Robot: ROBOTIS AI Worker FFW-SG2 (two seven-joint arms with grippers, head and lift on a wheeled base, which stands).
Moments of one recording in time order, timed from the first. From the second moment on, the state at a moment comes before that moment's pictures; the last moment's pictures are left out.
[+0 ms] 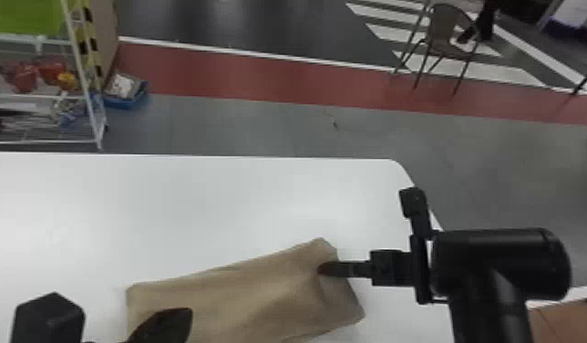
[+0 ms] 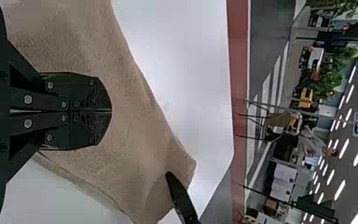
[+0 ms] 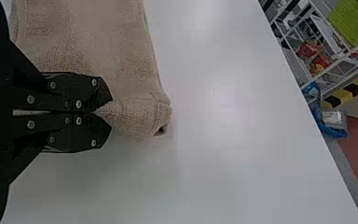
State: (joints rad) left arm 0.59 0.20 -0.20 -2.38 0.06 0.72 -0.40; right arm -0.04 -0.14 -0.19 -1.99 0.44 1.57 1.21
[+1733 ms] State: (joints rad) left arm 0.56 0.18 -0.21 -2.31 0.03 0.84 -0.42; right arm -0.10 -0.09 0.15 -2.23 0.56 1.57 1.29
